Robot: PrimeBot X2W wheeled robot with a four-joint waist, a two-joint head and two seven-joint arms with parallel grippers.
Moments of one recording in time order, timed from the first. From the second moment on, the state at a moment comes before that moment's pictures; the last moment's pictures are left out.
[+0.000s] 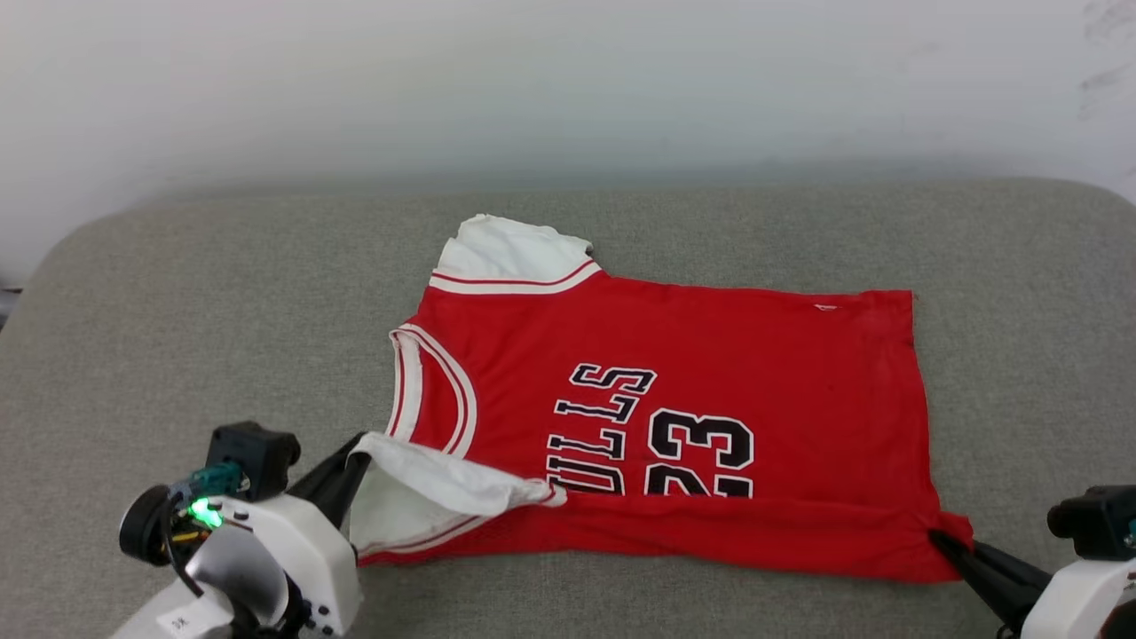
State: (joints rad) left arm -0.19 0.65 -0.56 0.00 -0.71 0.10 0.08; right arm -0.06 -0.77 0.53 0.12 0.86 0.13 0.05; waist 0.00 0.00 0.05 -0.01
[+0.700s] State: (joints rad) left arm -0.54 0.54 -0.61 0.43 -0.63 -0.02 0.05; right arm -0.32 -0.71 0.62 0.25 0.90 0.13 0.04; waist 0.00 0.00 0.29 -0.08
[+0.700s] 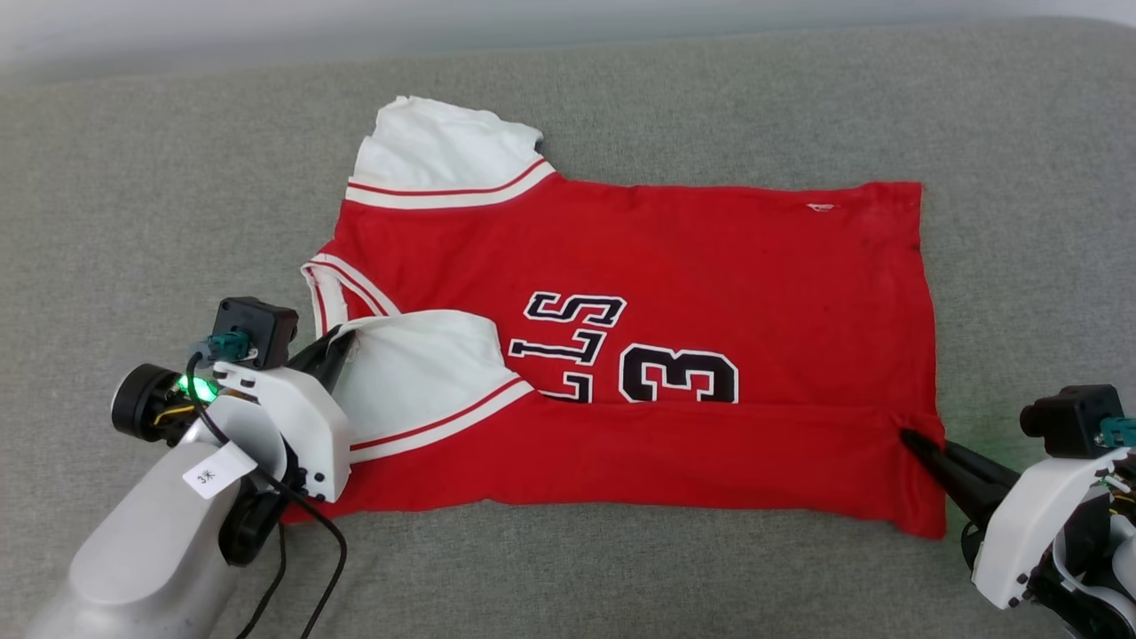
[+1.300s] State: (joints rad) left arm -0.63 0.46 -0.64 0.73 -0.63 -0.09 -0.09; right arm -0.35 -0.69 0.65 0.32 0.92 0.13 -0.09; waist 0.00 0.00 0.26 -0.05
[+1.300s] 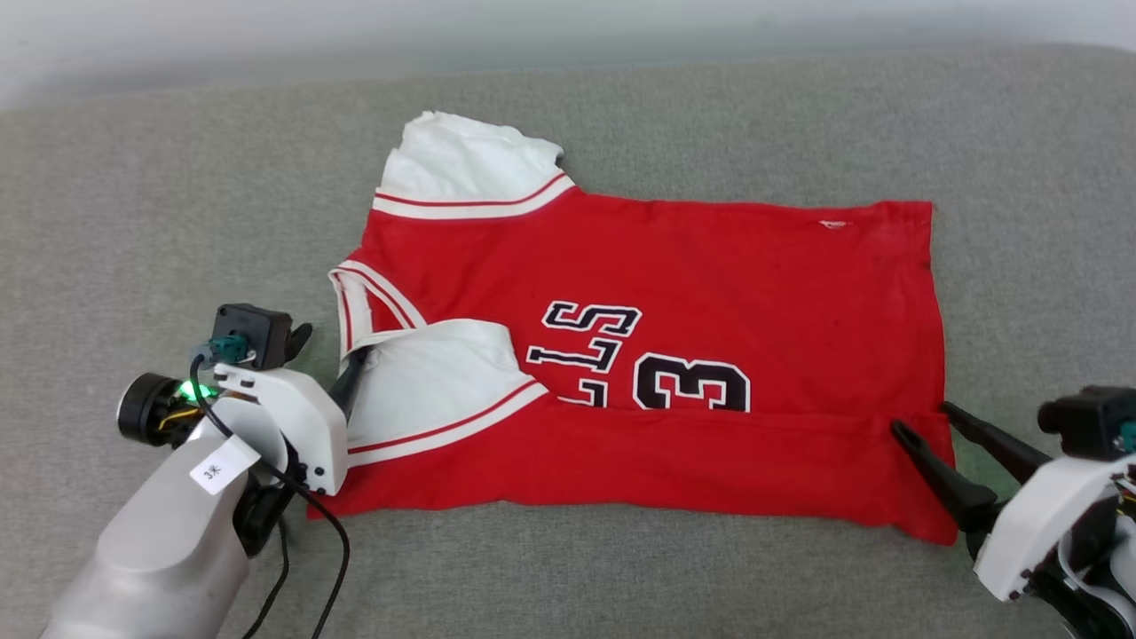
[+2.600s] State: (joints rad) left arm -0.63 0.61 -0.82 0.52 -0.89 -0.12 0.69; right arm -0.13 -0.61 0.38 0.12 0.75 0.13 0.02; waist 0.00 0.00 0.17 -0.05
